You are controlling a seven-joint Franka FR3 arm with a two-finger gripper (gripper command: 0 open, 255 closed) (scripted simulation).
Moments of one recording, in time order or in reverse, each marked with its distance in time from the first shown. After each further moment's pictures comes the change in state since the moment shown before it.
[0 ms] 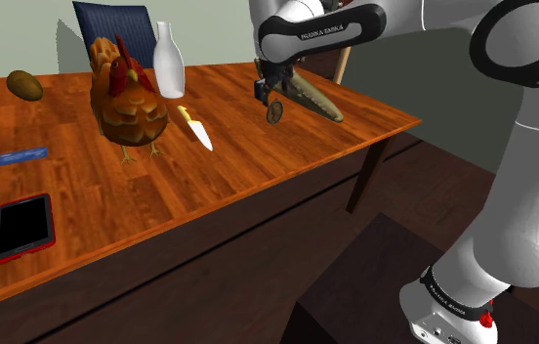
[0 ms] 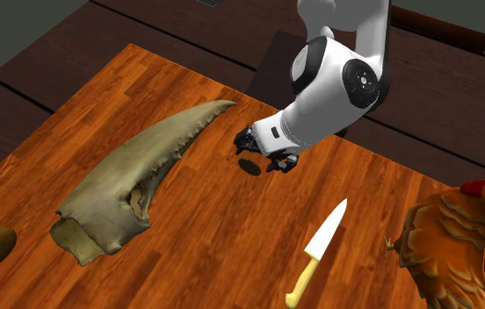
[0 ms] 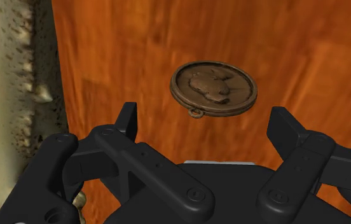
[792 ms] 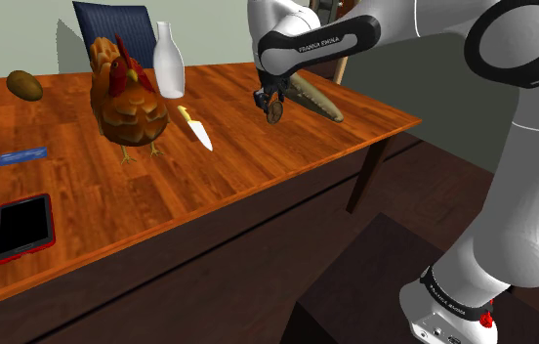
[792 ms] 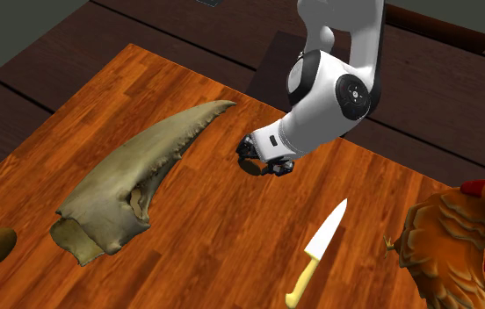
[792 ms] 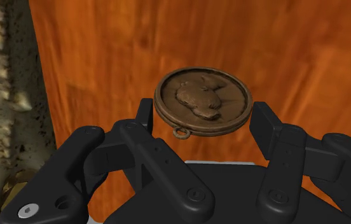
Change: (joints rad) arm 0.000 0.018 -0.004 -0.041 -0.015 0.057 0.029
